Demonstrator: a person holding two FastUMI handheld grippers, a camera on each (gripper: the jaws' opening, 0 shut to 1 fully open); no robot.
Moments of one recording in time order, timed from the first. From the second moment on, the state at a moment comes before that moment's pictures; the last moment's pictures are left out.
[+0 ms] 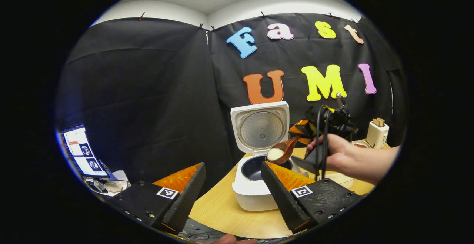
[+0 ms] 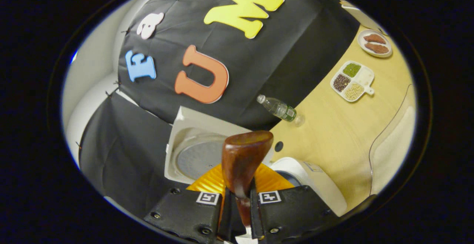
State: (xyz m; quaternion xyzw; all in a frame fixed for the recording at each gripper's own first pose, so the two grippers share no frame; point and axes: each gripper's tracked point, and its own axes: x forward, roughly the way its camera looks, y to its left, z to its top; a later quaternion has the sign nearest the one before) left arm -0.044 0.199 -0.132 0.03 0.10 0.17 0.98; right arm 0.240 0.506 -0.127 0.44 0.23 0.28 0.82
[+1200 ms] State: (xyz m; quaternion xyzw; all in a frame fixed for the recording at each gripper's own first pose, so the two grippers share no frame) left arm -0.055 0.213 -0.137 0.02 0.11 0.20 0.97; right arm 0.173 0.624 -0.110 -0.25 -0.09 0.36 0.89
